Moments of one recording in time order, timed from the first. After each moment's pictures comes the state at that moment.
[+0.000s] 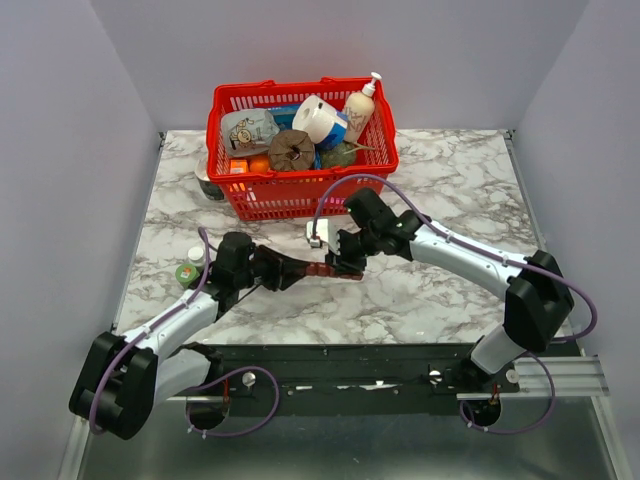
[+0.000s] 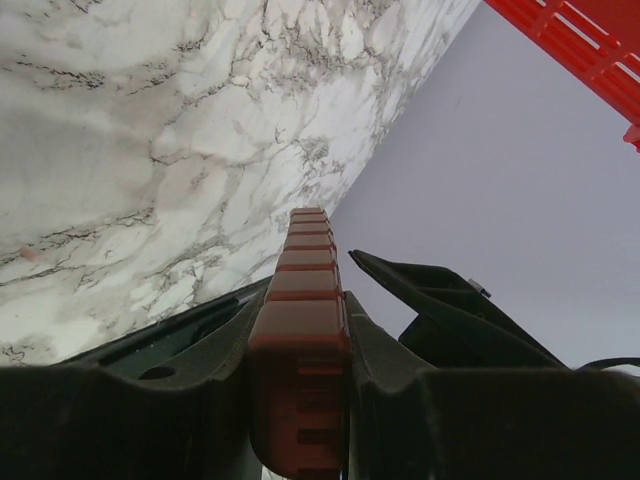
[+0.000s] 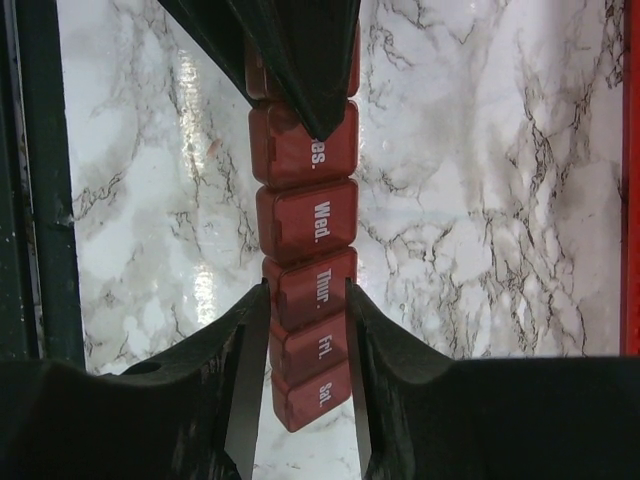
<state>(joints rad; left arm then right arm) -0.41 1.07 0.40 0.09 0.44 -1.65 0.80 1.59 1.21 -0.55 -0.46 -0.67</state>
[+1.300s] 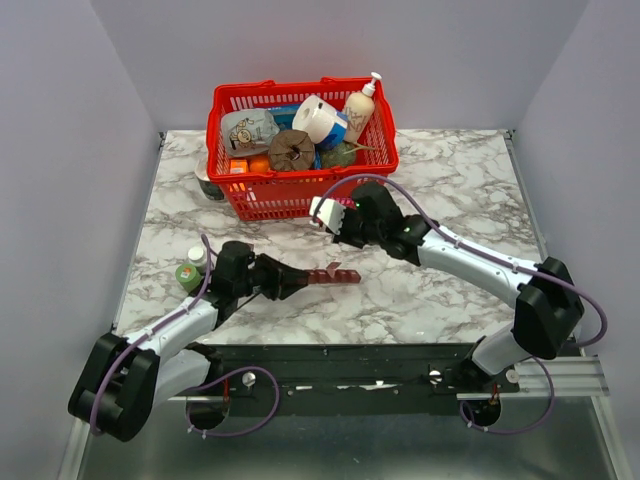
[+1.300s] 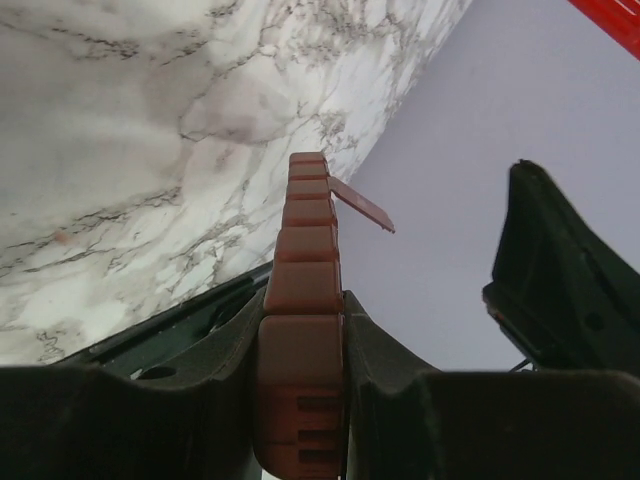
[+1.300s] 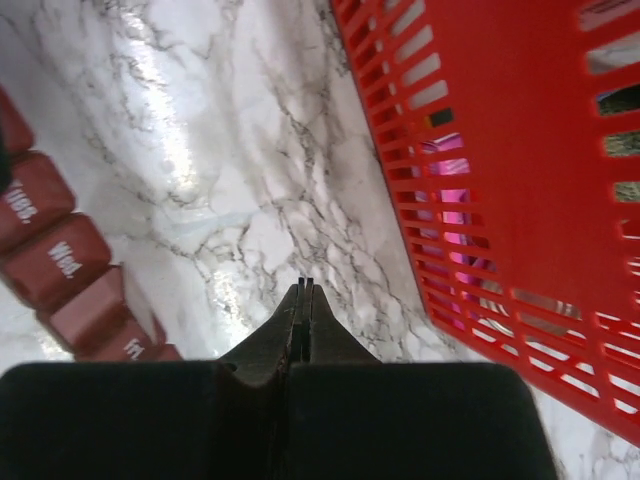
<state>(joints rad) -0.42 1.06 0.32 0.17 0.49 -1.64 0.81 1.53 1.15 -0.26 -0.12 -0.65</state>
